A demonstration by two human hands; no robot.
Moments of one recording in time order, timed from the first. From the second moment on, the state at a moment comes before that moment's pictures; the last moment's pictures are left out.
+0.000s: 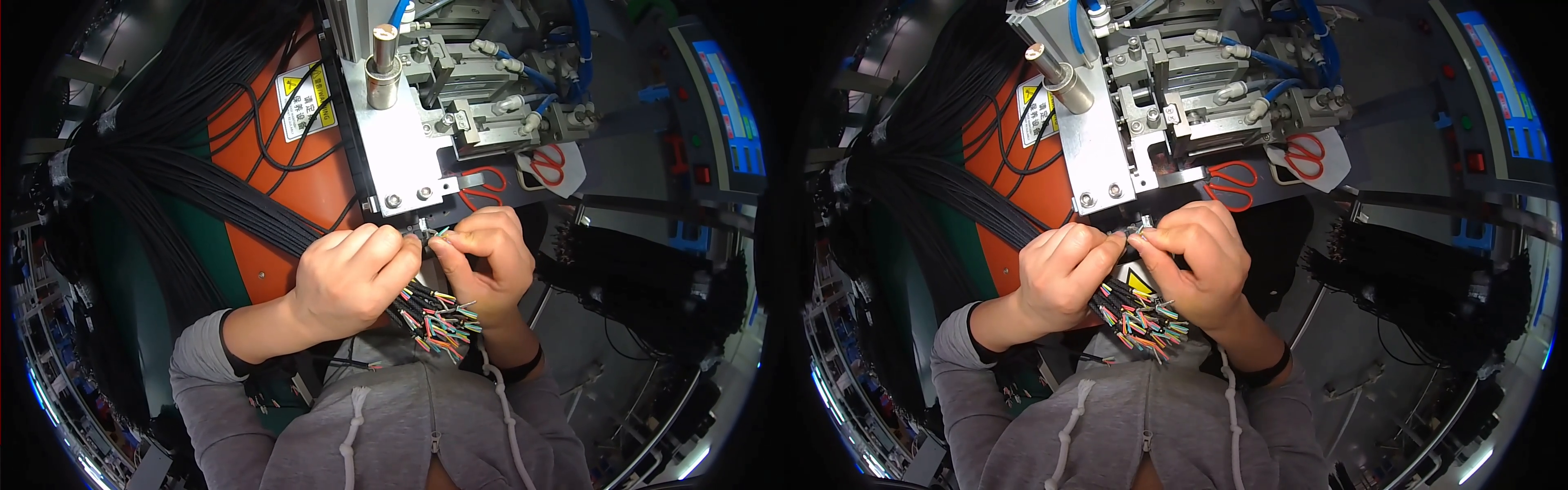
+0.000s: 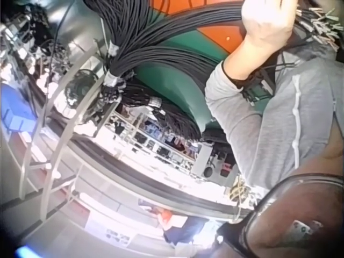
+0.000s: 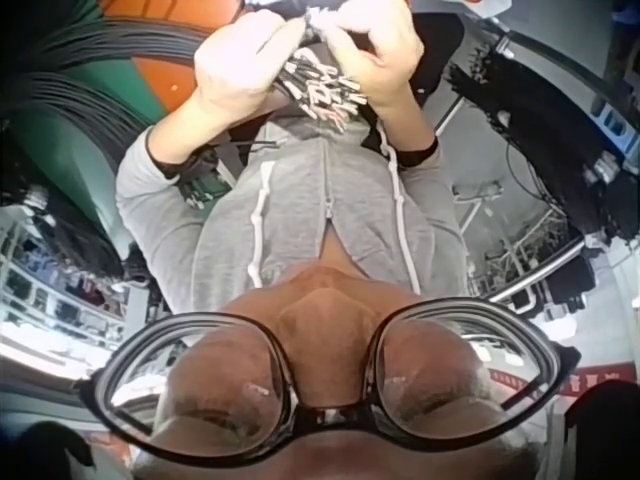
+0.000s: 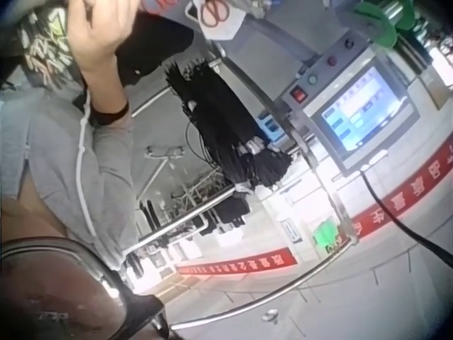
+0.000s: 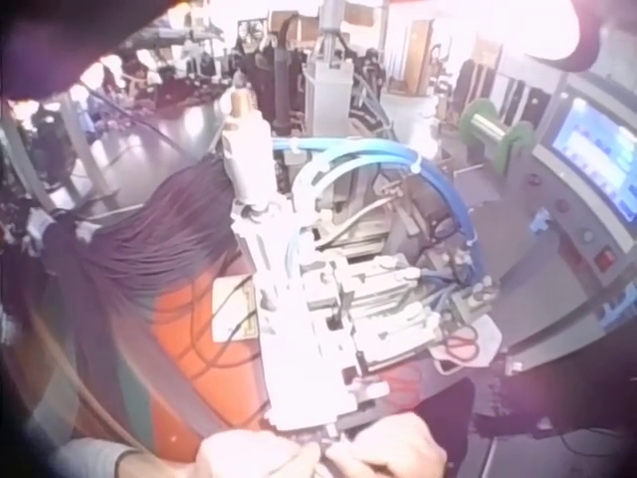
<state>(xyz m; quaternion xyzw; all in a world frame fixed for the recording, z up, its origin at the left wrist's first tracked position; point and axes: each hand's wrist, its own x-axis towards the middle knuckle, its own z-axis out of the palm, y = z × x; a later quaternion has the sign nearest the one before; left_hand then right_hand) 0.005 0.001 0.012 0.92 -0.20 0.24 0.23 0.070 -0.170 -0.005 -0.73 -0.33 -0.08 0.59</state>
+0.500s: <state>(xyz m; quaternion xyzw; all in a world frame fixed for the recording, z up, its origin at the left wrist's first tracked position) 0.003 0.001 0.013 0.92 -0.20 0.24 0.22 0.078 -0.171 0.009 -0.76 -0.37 -0.11 0.52</state>
